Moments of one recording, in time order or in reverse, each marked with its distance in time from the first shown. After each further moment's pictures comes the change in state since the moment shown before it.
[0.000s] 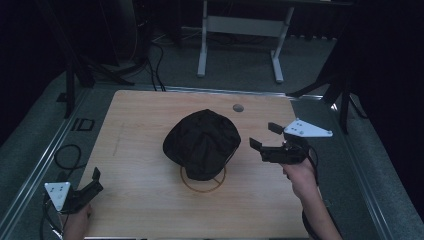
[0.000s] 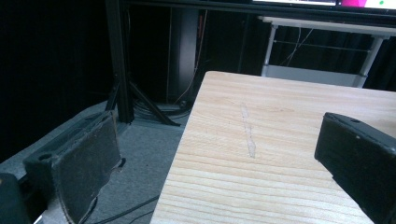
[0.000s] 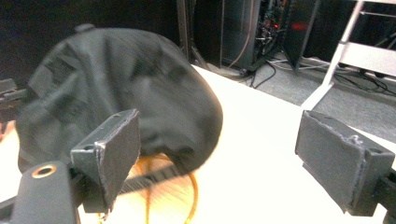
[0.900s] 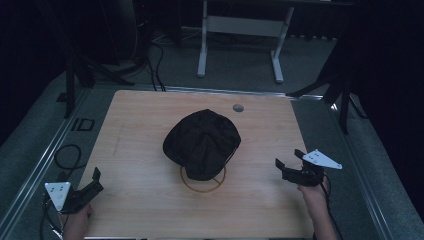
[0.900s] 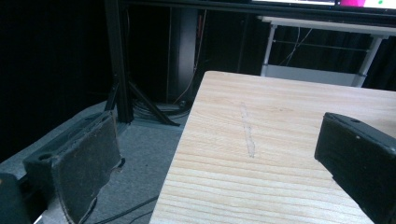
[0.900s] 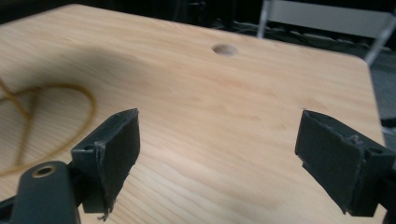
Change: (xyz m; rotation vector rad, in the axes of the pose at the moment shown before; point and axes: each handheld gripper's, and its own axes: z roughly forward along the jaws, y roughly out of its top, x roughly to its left) left arm 0.000 0.000 0.000 0.002 -0.003 0.001; right arm -0.066 -0.135 -0.016 0.064 -0.257 0.080
